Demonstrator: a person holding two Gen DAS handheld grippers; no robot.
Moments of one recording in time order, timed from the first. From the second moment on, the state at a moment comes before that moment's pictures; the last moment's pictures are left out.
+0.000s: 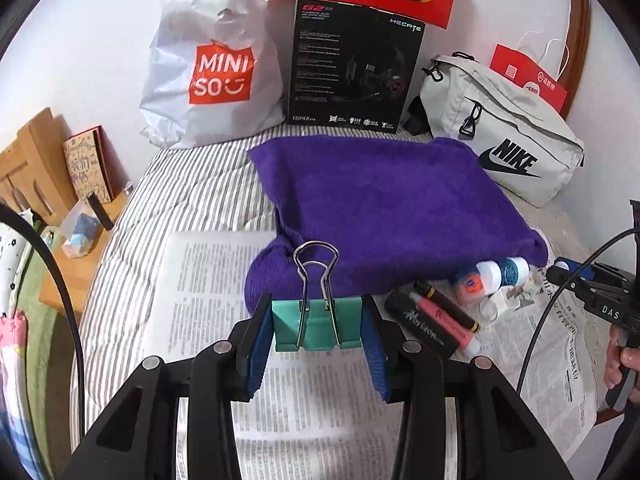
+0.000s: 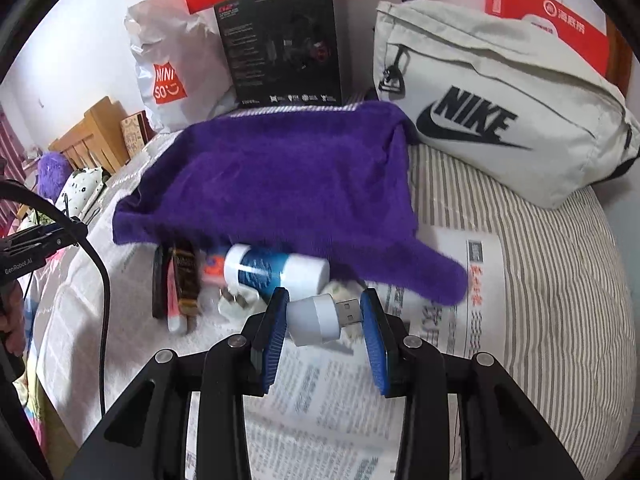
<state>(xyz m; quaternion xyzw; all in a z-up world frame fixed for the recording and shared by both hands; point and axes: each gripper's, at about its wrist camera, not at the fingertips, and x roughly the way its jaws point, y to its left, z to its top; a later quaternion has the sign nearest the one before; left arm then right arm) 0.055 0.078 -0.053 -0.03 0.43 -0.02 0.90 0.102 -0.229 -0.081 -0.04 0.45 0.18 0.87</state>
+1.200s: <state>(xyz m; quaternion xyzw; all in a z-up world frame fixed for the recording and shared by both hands) 0.245 0.055 -0.095 -0.01 0.48 -0.05 0.87 0.308 -0.176 -0.118 -0.10 0.49 0.17 0.85</state>
